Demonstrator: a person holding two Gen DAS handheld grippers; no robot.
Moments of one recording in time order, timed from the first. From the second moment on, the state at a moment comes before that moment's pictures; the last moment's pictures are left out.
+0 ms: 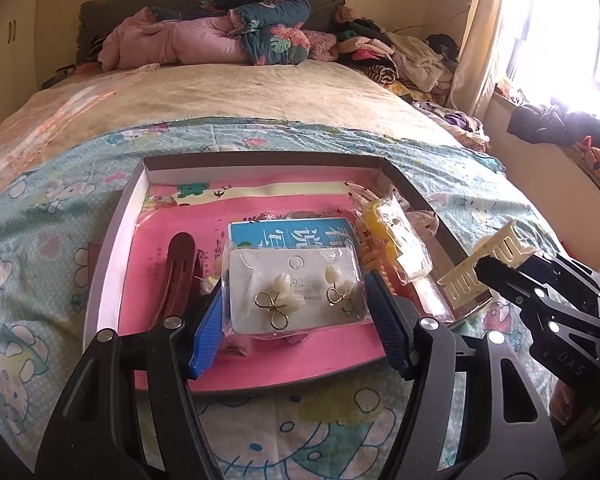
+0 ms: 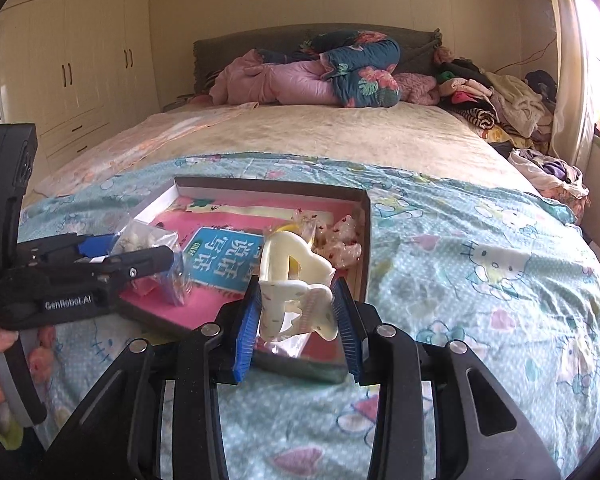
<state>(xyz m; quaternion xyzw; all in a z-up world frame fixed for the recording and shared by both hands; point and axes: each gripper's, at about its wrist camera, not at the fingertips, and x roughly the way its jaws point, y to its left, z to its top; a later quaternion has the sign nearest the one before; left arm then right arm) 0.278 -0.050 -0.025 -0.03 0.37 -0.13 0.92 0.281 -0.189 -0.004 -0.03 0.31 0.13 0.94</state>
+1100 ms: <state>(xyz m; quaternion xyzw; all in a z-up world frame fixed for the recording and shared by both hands) 0.289 -0.066 -0.035 -0.02 0.37 -0.14 0.92 0.312 -0.205 -0.014 0.02 0.33 0.10 0.94</state>
